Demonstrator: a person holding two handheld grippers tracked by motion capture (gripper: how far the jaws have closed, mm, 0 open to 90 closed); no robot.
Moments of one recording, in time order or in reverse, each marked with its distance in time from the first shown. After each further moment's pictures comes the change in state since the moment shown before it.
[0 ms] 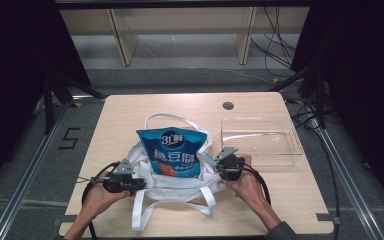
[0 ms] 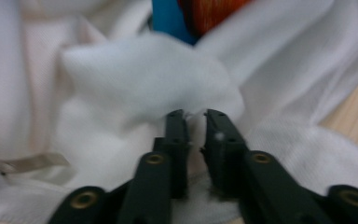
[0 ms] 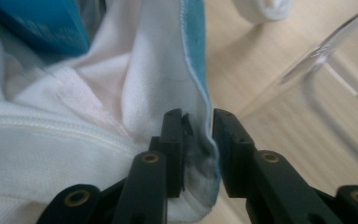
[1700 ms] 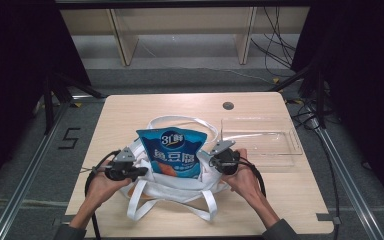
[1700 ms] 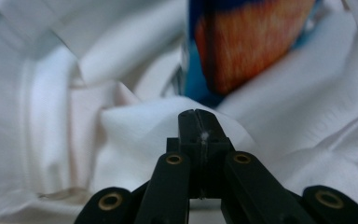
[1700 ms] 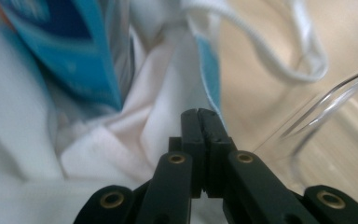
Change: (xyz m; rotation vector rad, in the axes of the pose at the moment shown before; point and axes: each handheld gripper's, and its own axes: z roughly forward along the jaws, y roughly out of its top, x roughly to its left) left arm 0.009 0.016 0.009 -0.027 0.015 -0.028; right arm 0.002 0.024 -0.012 -0.066 0.059 -0.029
